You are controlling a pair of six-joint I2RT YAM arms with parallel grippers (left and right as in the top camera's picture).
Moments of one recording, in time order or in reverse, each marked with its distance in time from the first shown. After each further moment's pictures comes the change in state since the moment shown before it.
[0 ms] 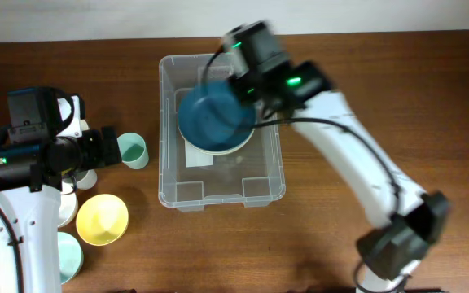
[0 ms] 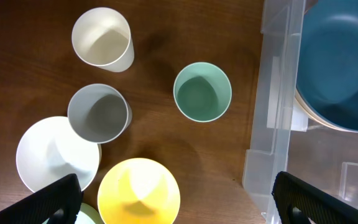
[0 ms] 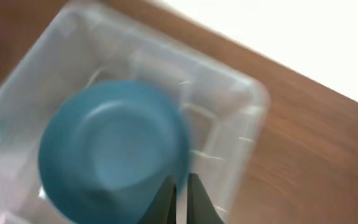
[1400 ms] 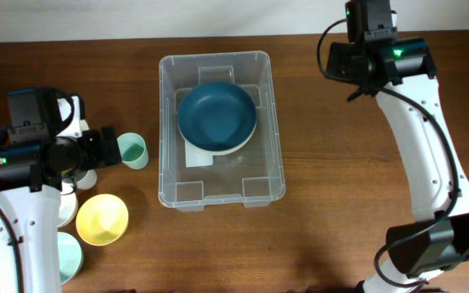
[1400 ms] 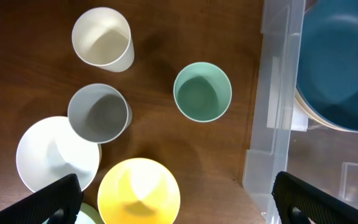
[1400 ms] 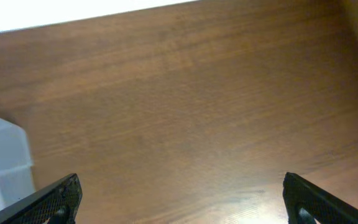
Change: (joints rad) left arm 0.000 0.000 0.000 -0.001 0.000 0.000; right arm -0.370 -0.074 0.013 -0.240 0.266 0.310
